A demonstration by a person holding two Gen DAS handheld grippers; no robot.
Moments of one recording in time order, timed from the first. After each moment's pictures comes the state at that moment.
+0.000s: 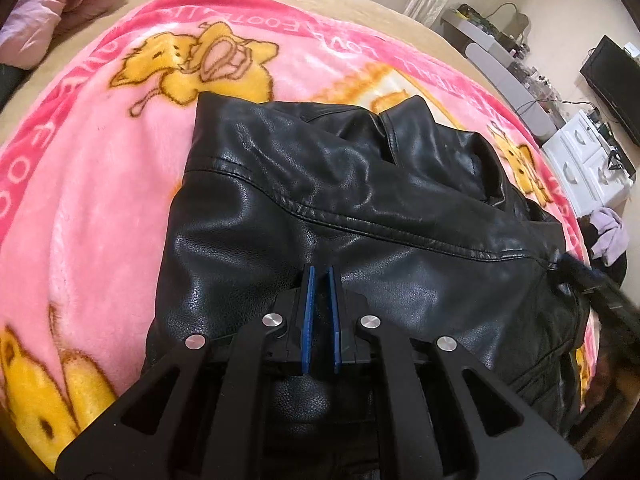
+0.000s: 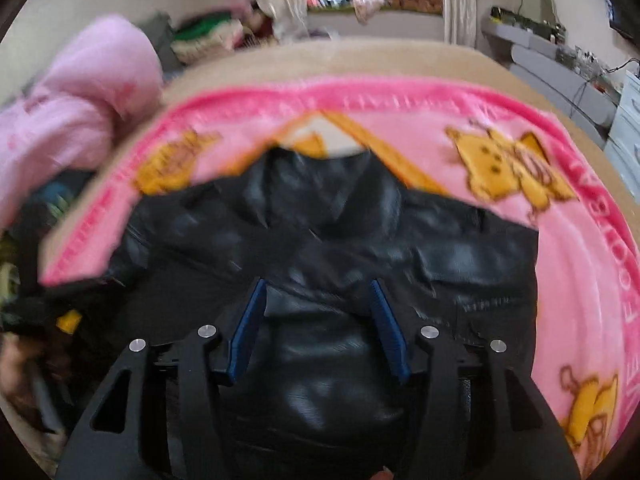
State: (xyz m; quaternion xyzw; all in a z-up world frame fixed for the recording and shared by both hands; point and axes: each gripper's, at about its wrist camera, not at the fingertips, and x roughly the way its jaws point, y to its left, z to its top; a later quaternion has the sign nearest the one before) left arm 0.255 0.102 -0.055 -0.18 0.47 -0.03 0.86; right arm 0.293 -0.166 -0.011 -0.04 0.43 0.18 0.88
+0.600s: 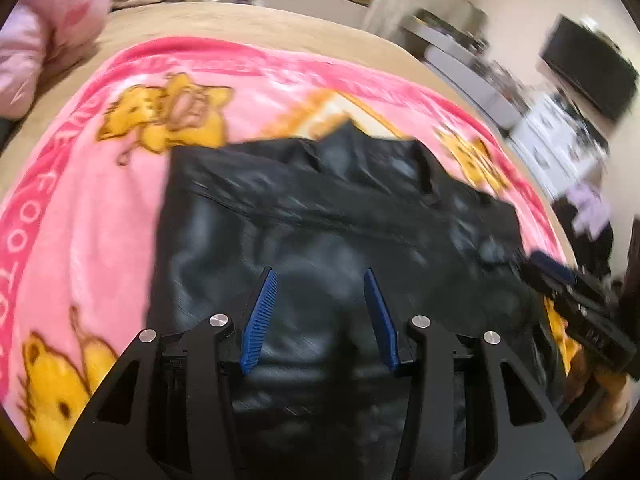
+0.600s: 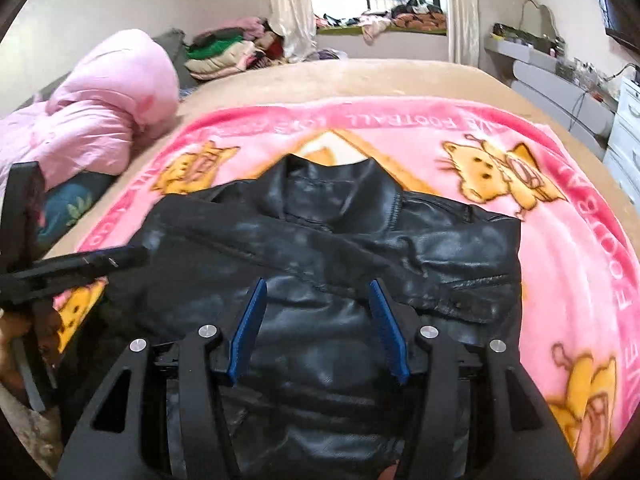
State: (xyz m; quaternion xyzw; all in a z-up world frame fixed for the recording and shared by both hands) left arm 0.217 0.069 -0.010 -0.13 0.44 -0.08 0.89; right arm 0.238 -0.186 0.013 -0.02 0.37 0.22 0.90
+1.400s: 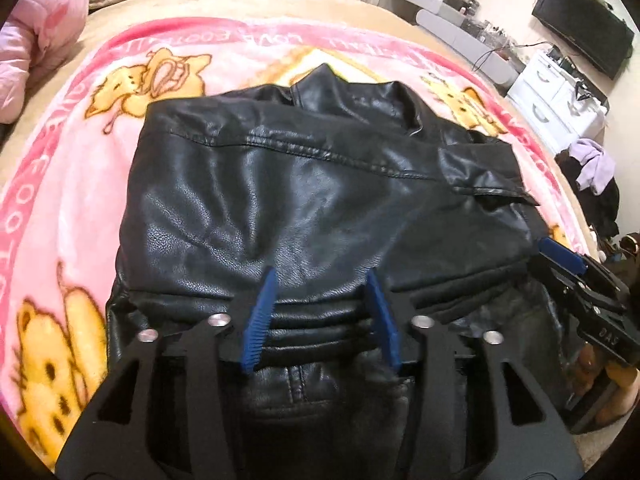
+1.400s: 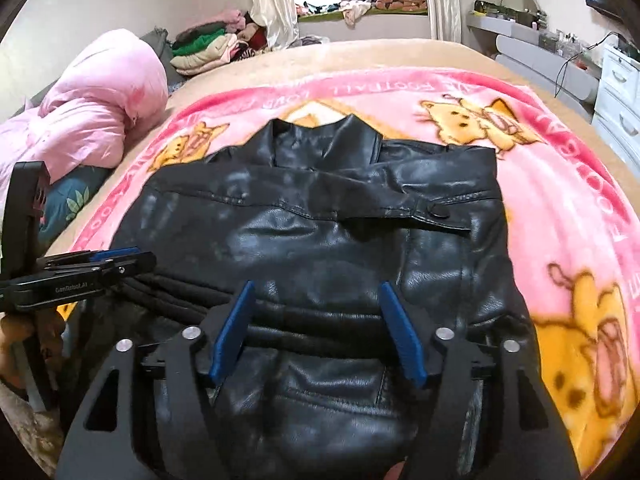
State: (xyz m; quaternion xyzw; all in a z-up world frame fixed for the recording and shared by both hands) left arm 0.198 0.049 -0.026 -0.09 0.47 -0.09 0.87; right arm 0.195 -0.211 -0.009 0.01 0.40 0.19 0.89
